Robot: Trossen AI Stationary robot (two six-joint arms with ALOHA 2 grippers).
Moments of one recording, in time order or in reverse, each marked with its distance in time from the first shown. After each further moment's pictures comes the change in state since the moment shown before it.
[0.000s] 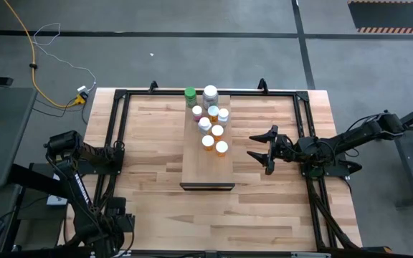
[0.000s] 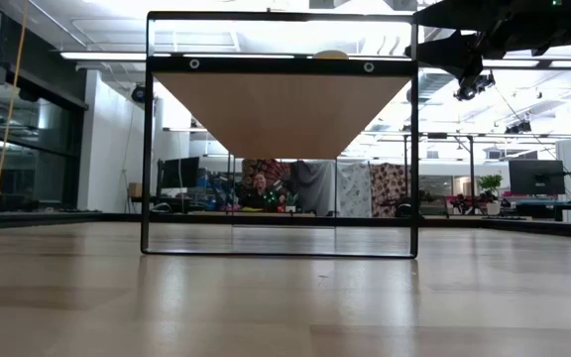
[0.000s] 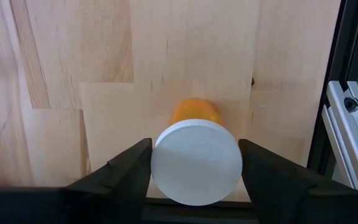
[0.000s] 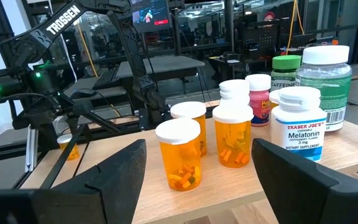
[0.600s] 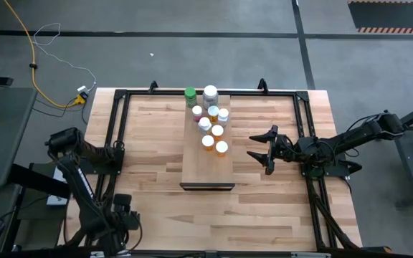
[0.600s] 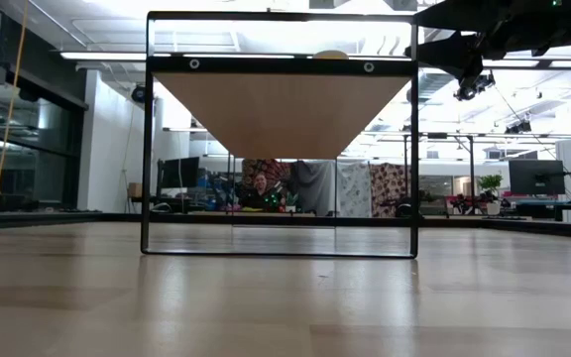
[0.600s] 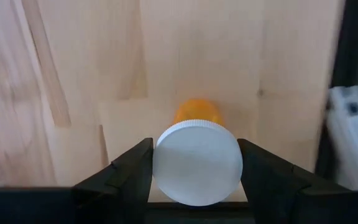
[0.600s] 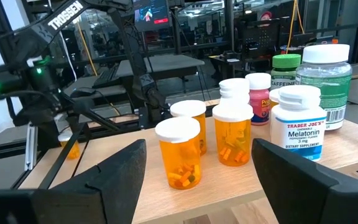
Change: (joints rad) left arm 0.075 -0.021 0.007 -0.030 0.022 0.134; right arm 0.000 0.000 0.000 -0.005 0.000 0.000
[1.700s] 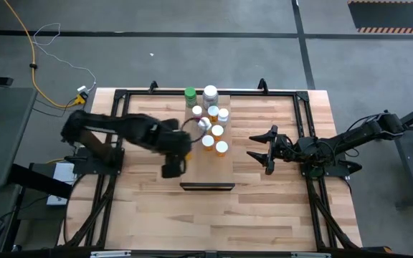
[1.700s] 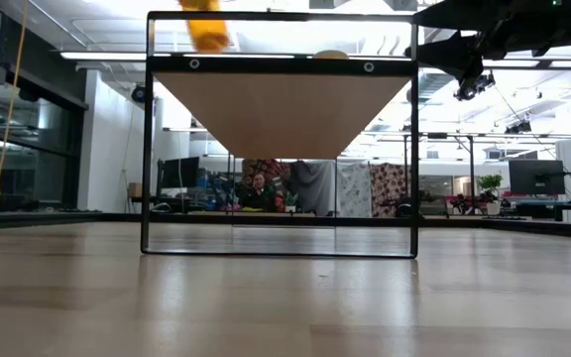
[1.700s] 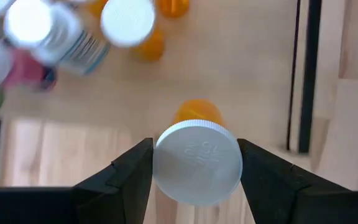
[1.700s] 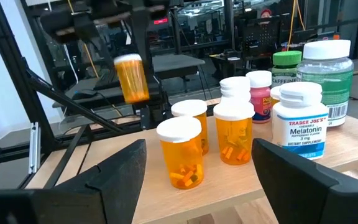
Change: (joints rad) left arm 0.901 -0.067 0.667 -0.363 -0.164 0.808; right arm 0.000 0.000 0.000 -0.001 -0.002 0.026
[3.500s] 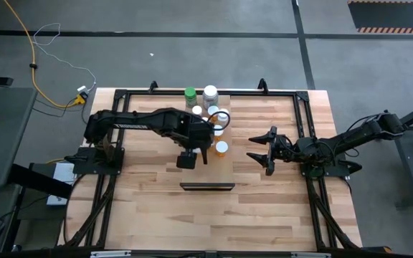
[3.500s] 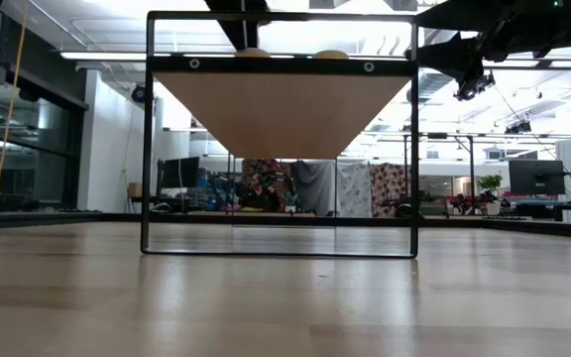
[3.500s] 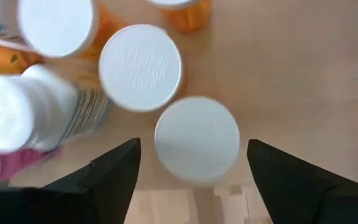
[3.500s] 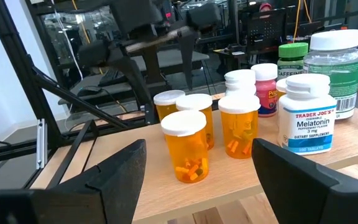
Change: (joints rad) left arm 0.178 0.241 0.112 0.036 0.085 0.362; right arm 0.000 0.000 0.000 -0.019 -0.019 0.026
